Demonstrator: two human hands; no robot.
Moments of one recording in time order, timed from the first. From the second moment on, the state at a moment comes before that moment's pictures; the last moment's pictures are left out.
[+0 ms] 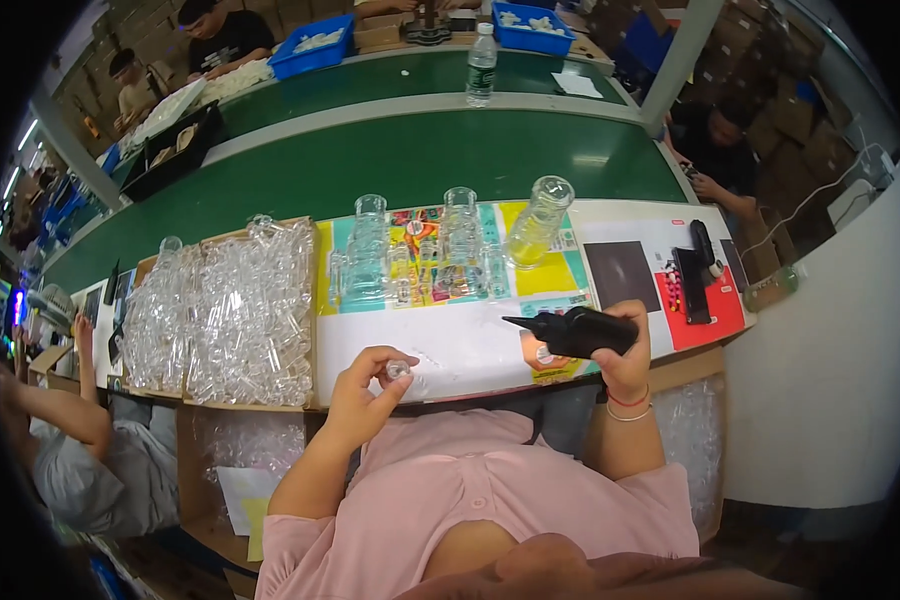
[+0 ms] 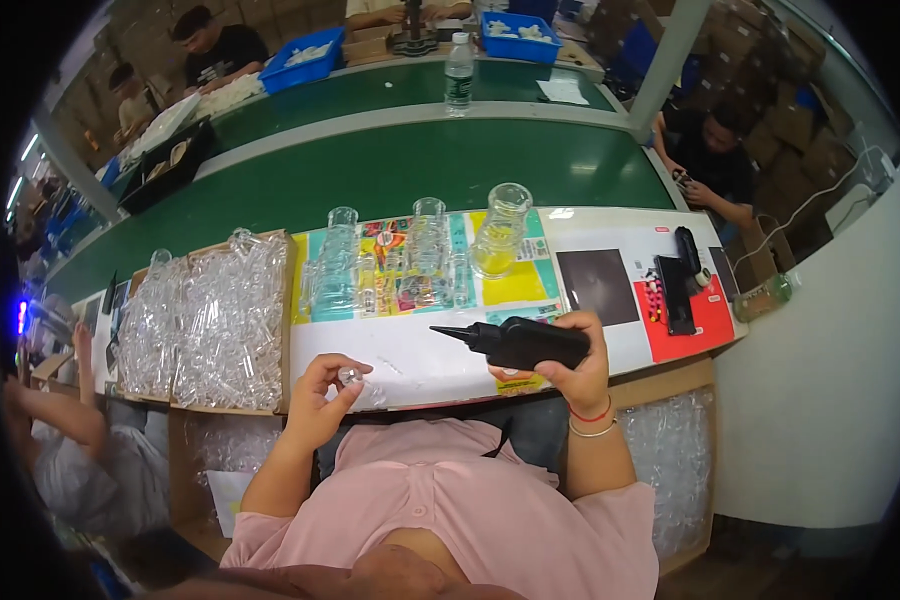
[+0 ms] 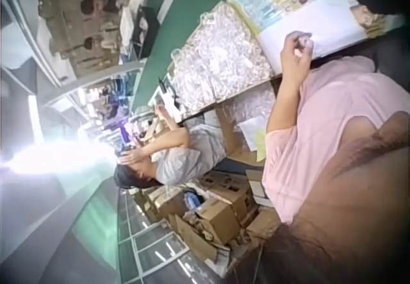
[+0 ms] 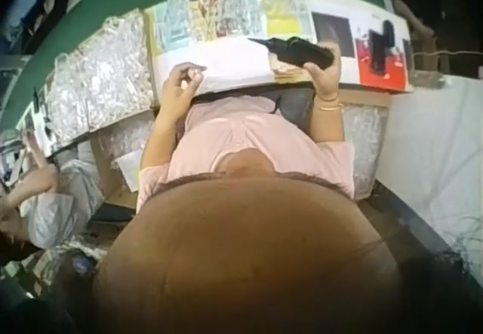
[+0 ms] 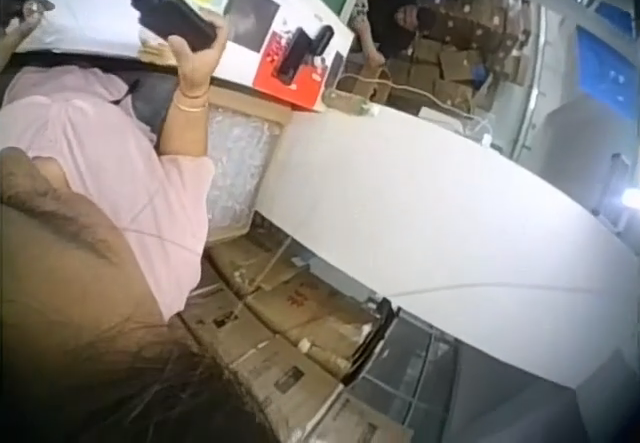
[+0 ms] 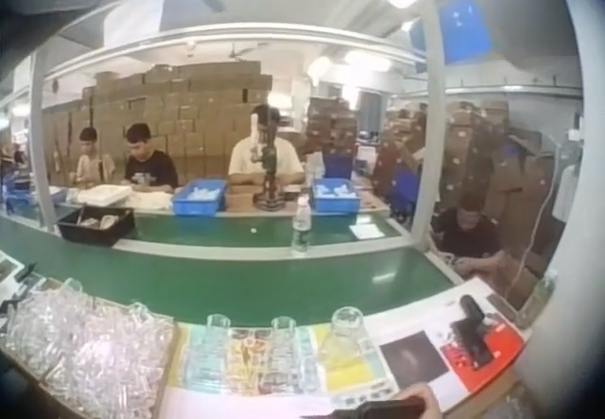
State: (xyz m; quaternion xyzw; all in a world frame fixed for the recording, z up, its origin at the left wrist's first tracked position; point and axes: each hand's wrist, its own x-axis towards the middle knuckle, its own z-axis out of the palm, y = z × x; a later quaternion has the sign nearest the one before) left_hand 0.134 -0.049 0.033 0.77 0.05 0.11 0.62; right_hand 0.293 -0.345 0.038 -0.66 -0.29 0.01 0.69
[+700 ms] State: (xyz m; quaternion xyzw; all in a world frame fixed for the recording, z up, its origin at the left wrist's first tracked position) left_hand 0.170 -0.102 0.052 0.53 -0.01 0.17 0.83; right_hand 0.284 -0.281 0.088 -0.40 -0.18 0.01 0.90
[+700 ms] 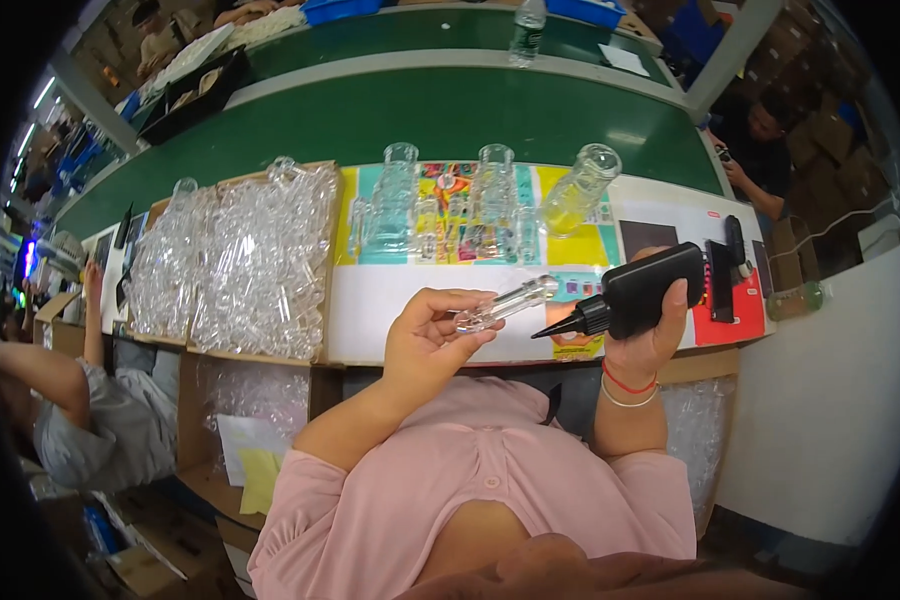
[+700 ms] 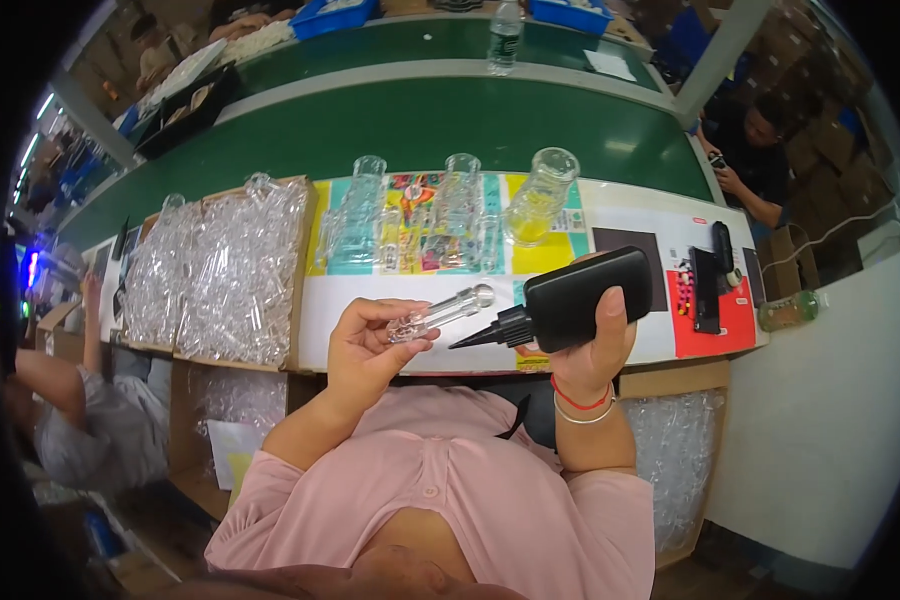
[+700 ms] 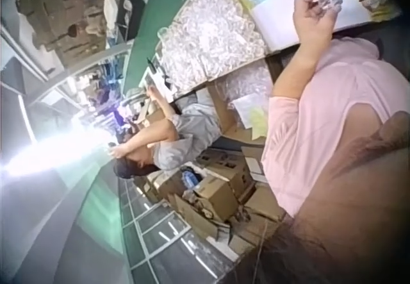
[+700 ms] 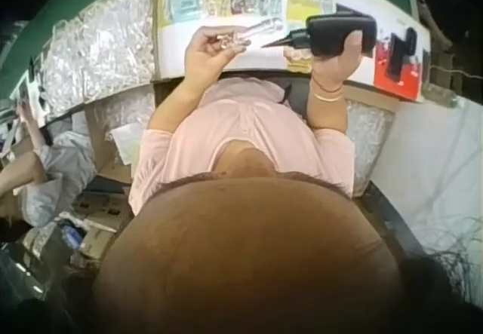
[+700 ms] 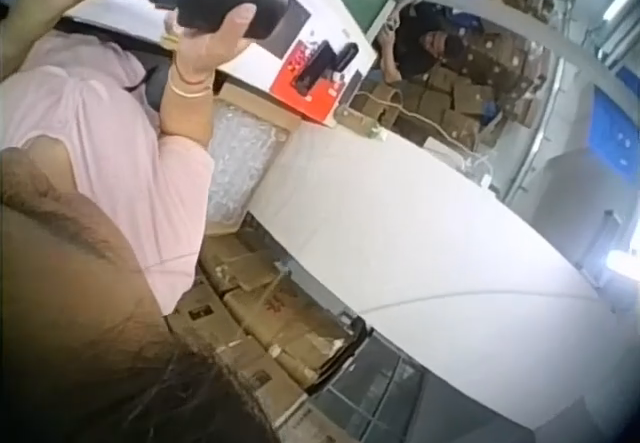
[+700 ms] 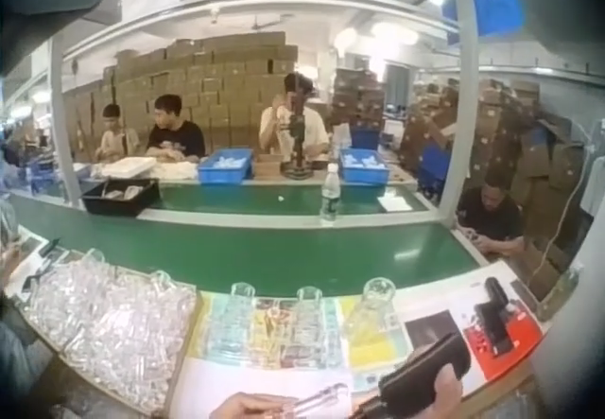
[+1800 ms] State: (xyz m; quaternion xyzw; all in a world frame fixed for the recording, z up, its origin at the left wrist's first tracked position) left_hand 0.151 -0.095 0.046 0.62 -0.05 0.27 0.74; right_hand 0.247 -0.266 0.104 -0.62 -0.41 -0.13 0.66
